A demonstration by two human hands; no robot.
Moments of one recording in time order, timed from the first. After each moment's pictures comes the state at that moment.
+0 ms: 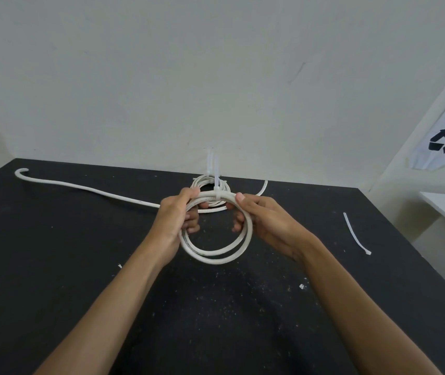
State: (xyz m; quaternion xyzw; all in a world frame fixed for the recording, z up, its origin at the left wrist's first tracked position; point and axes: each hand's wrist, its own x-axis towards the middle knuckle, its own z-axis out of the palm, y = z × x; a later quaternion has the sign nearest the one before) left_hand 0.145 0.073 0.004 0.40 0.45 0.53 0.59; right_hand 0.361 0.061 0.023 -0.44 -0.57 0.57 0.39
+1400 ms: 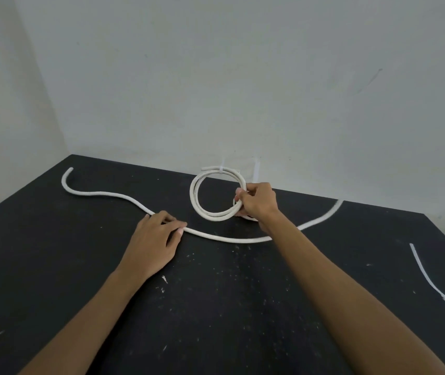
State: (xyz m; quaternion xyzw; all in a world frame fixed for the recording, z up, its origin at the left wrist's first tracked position) left_hand -0.009 0.115 -0.098 0.74 0.61 0.29 0.01; right_hand 0.243 0.204 -0.015 -0.63 -0.53 0.40 0.41
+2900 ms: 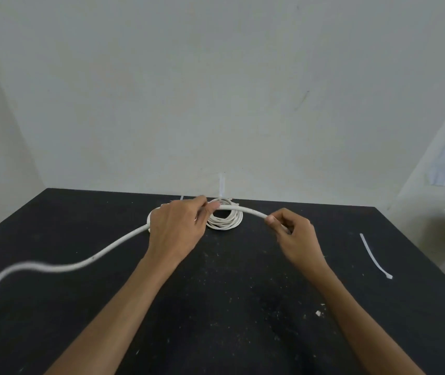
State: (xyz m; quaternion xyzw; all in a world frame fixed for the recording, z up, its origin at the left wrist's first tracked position) left_hand 0.118 0.091 0.025 0.73 0.56 0.35 -0.15; right_hand 0.388 0.070 0.006 -0.57 -0.65 0.21 0.47
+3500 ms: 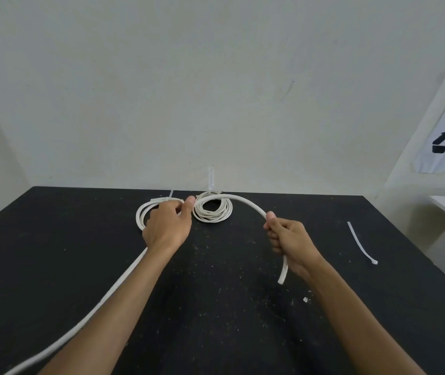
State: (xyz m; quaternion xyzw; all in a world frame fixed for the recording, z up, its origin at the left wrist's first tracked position) left_hand 0.136 0.103 0.005 0.58 0.71 0.36 0.16; right_hand 0.403 0.063 -0.010 -0.58 -0.45 0.46 0.51
